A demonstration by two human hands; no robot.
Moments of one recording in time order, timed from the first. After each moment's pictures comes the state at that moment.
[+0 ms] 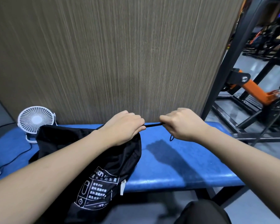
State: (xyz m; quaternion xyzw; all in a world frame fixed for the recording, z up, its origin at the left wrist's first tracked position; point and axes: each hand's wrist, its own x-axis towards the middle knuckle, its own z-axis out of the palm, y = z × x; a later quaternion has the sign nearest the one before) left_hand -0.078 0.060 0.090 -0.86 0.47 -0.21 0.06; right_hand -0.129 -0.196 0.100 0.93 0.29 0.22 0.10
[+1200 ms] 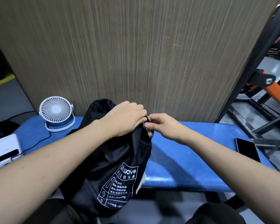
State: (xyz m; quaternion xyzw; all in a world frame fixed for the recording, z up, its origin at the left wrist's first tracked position) left_hand -0.066 0.111 0.096 -0.84 0.46 -0.29 0.07; right_hand -0.114 -0.090 0.087 0.87 0.17 -0.08 -0.46
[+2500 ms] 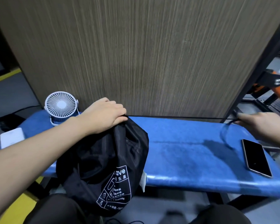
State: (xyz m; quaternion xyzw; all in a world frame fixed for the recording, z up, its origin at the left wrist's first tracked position) left_hand -0.058 0.192 0.089 -0.88 0.40 -0.23 0.12; right_hand -0.155 -0.324 0.107 0.97 0.08 0.16 0.15
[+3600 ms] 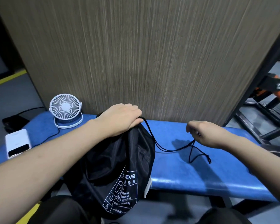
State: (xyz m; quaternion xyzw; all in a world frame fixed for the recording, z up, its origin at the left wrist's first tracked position) left_hand -0.065 0.158 0.090 -0.86 0.43 -0.28 0.07; right_hand -0.110 -0.190 0.072 0.99 0.15 -0.02 -0.03
